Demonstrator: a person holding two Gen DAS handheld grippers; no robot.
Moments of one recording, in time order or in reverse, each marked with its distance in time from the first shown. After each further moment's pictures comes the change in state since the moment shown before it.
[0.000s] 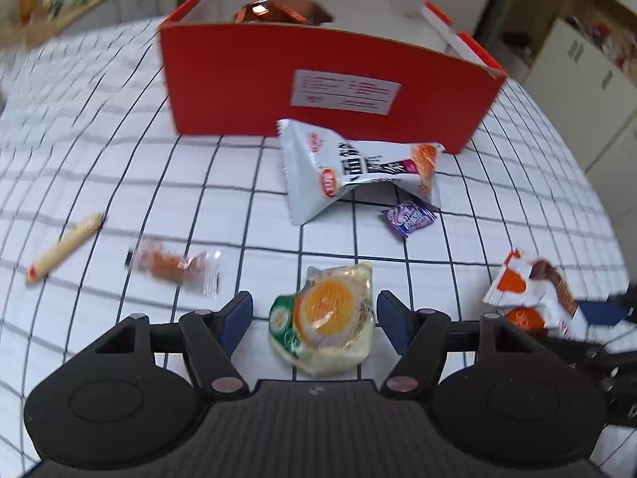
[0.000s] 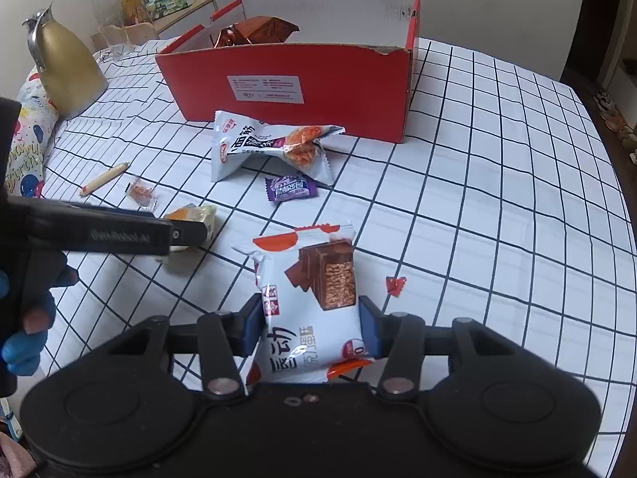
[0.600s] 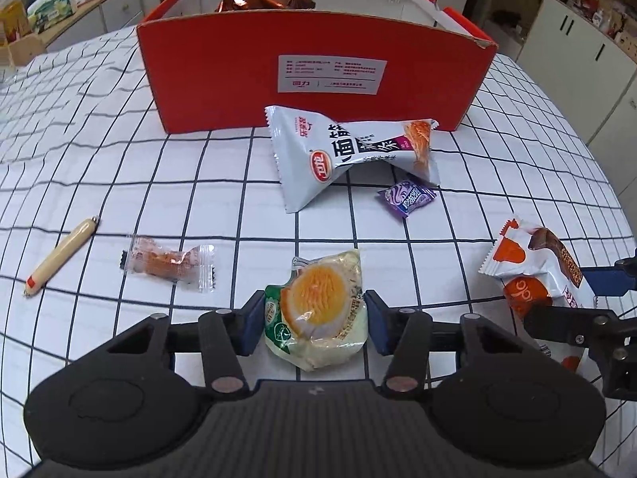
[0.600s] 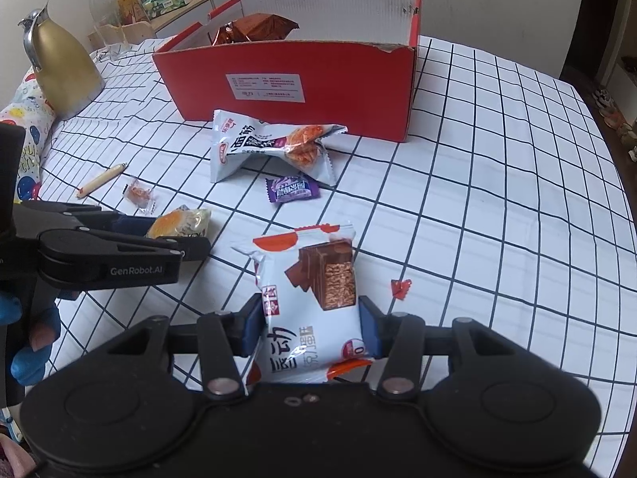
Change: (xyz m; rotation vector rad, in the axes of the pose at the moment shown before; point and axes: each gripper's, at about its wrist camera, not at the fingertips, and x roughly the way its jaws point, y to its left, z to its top) left arm 0.005 -0.001 -0.005 0.031 0.032 0.010; right arm 0.004 0.003 0.003 0.007 0.002 -0.001
